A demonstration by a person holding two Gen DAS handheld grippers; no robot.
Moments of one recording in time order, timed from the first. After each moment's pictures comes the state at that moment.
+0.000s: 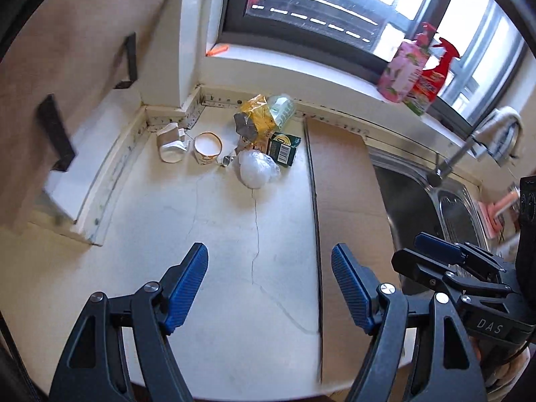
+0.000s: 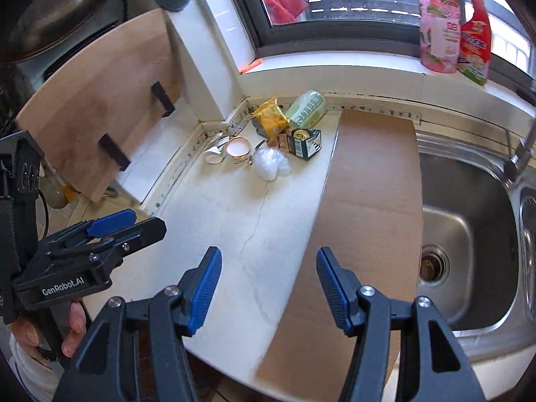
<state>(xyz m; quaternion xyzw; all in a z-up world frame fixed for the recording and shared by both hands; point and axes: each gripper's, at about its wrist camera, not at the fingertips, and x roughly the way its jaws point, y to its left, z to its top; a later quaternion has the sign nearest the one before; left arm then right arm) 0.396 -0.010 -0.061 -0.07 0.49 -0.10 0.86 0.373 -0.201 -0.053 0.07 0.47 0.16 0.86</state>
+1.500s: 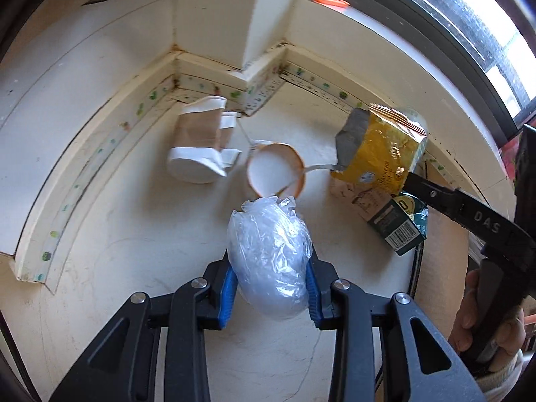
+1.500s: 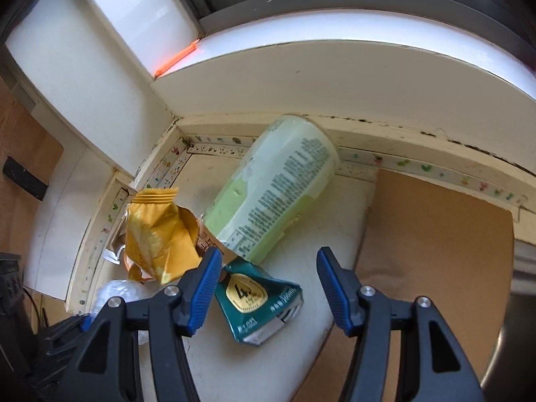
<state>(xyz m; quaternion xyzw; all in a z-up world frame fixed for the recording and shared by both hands) 0.560 0.031 -0.182 -0.17 0.54 0.05 0.82 0.651 -0.177 -0.161 0.06 0.52 0.20 0.83</state>
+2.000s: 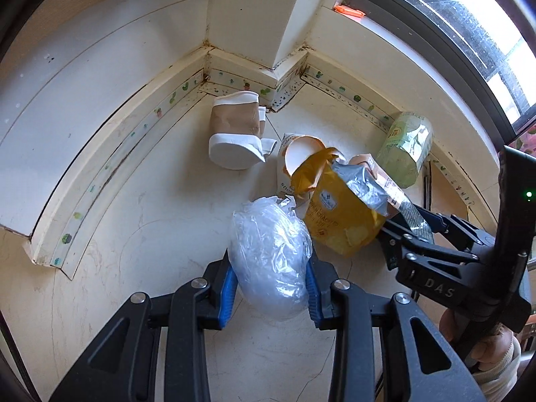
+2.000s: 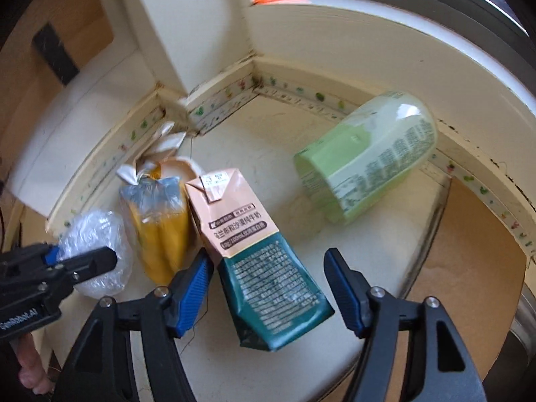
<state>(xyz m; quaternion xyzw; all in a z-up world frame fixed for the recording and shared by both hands) 0.532 0.053 -0.176 -0.18 0.53 0.06 0.82 0.610 -0.117 -0.172 -0.08 0.52 0.27 0.81</state>
